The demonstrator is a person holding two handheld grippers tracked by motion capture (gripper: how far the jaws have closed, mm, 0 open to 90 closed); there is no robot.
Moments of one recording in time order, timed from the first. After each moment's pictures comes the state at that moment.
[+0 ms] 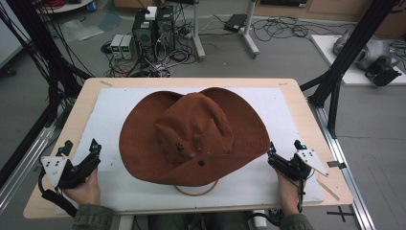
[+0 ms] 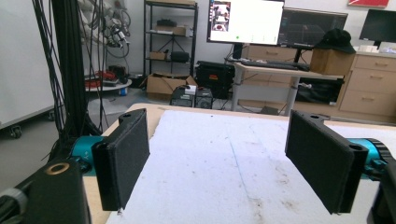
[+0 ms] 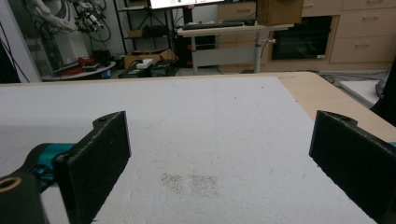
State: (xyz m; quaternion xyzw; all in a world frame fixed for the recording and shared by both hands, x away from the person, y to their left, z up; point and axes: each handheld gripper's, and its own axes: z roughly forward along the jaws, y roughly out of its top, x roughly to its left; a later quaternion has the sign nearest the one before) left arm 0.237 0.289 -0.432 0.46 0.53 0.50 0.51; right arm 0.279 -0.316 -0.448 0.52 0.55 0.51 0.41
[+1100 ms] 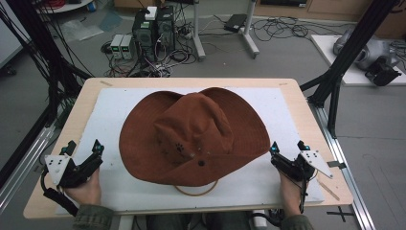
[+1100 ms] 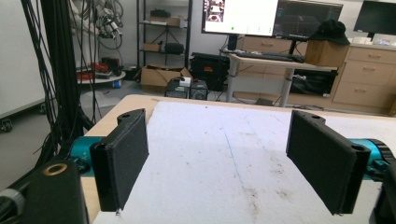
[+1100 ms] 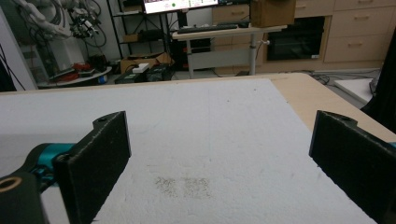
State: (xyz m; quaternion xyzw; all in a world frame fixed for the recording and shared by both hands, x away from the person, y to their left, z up) left arm 0.240 0.289 -0.435 0.47 0.53 0.48 0.52; right arm 0.275 -0.322 -0.444 0.53 0.53 0.51 0.41
